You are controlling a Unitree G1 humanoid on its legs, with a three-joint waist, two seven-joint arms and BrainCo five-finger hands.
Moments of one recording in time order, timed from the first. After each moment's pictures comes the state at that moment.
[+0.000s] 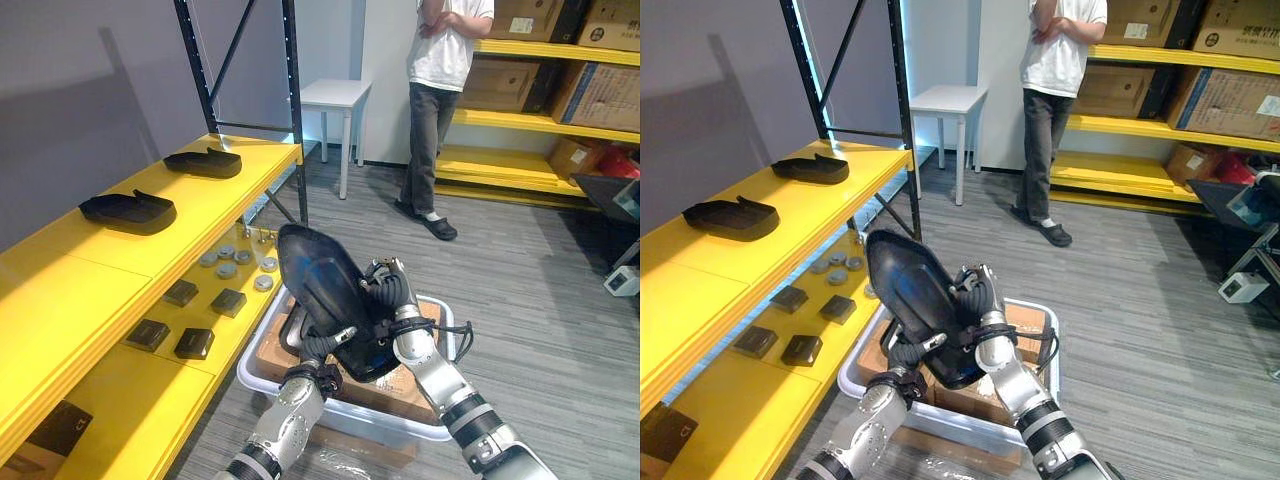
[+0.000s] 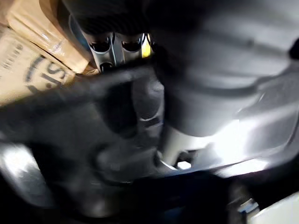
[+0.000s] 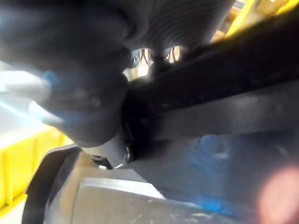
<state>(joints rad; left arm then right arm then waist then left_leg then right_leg) -0.33 0.04 -0.45 0.43 -0.77 -0.20 0.38 -0.50 -0.17 0.38 0.32 -0.12 0.00 -0.42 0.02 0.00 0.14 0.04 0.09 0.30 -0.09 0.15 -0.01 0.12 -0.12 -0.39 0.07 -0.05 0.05</state>
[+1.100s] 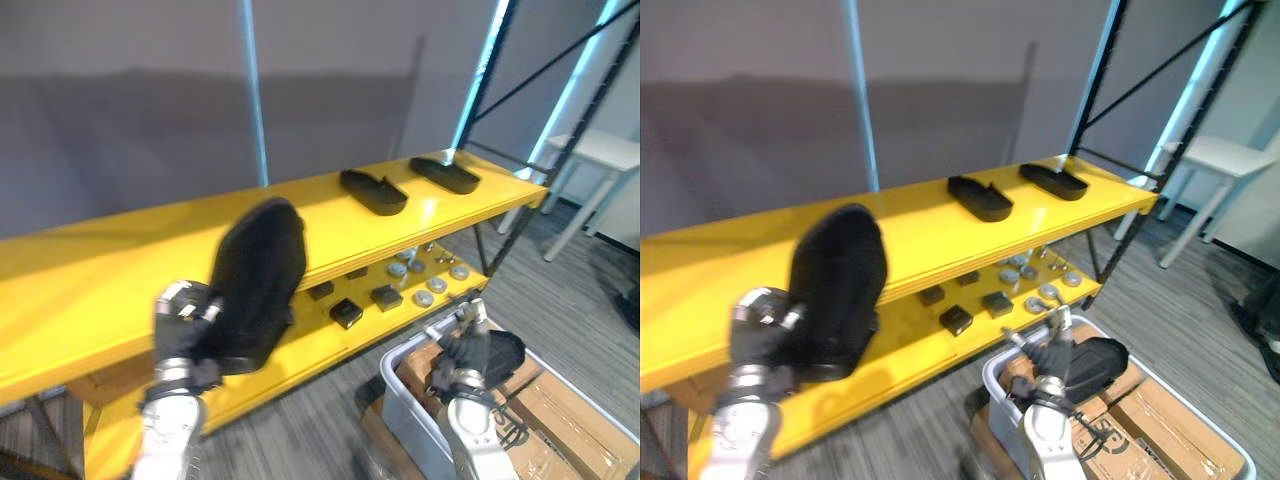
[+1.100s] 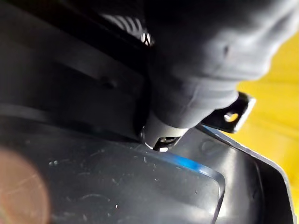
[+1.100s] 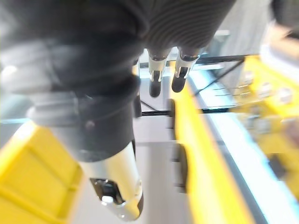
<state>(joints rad) -0.01 0.34 0.17 -0.09 -0.22 -0.21 0.28 0.00 -0.14 0.00 -0.01 0.18 -0.27 -0.47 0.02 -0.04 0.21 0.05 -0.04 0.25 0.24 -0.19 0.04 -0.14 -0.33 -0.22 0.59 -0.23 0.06</state>
